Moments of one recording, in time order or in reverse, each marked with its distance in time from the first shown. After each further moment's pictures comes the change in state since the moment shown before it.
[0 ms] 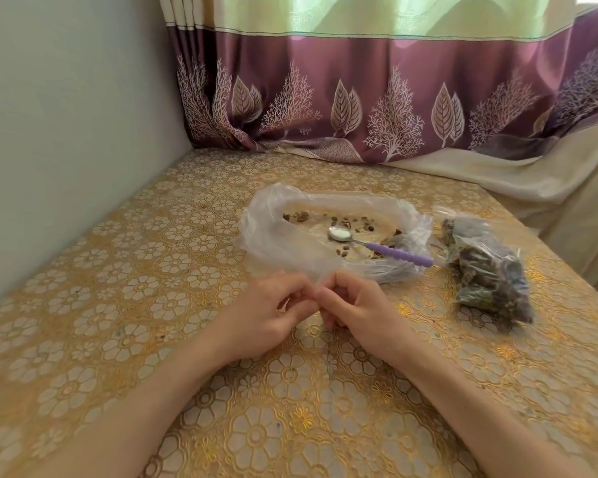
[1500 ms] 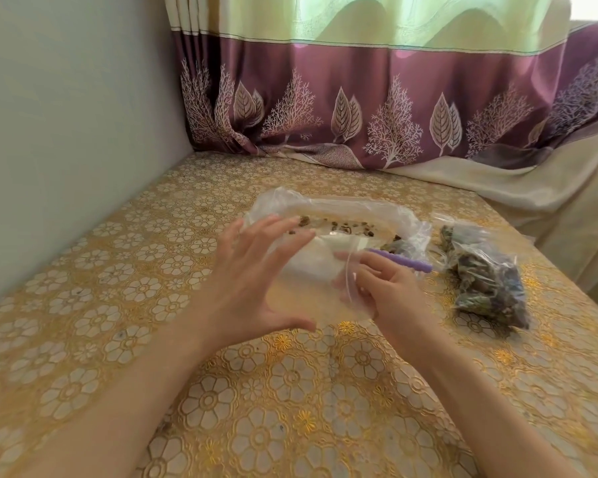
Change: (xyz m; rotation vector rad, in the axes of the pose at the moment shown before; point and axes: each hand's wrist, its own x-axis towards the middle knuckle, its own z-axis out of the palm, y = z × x) left_hand 0.003 -0.012 -0.026 0.638 0.241 0.231; right_hand 0.002 -0.016 -0.012 0.274 0.309 0.143
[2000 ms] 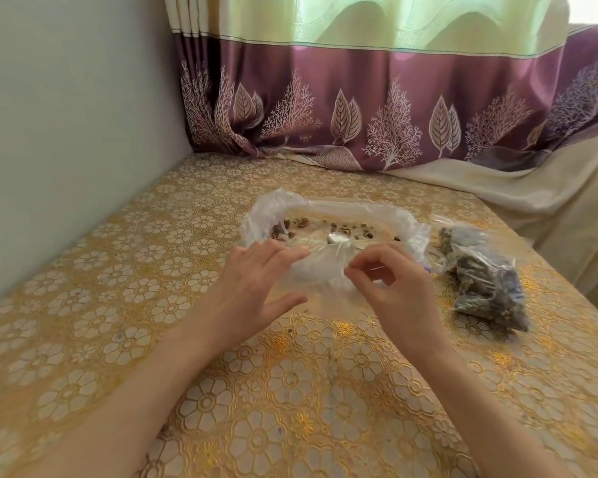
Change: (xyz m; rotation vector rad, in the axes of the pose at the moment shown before) left_hand -0.003 0.002 0.008 -0.080 -0.002 -0.020; right_hand 0.000 0.002 -0.006 -0.584 0.175 -0.498
